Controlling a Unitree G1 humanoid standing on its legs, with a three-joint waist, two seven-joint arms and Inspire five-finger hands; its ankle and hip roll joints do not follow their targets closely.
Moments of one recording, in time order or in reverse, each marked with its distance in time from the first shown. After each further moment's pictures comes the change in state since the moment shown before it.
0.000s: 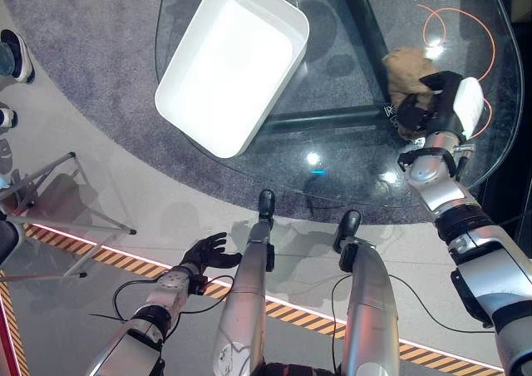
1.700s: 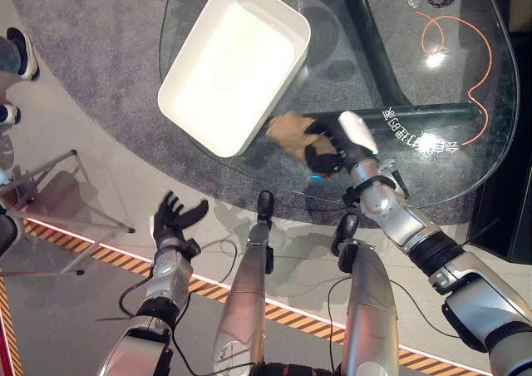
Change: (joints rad) left arm -0.021 -0.083 0.314 -0.266 -0.335 -0.274 0.484; right arm 0.196 0.053 0.008 -0.390 -0.131 -0.018 0.268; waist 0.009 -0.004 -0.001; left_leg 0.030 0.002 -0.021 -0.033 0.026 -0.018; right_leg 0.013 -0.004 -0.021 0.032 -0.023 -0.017
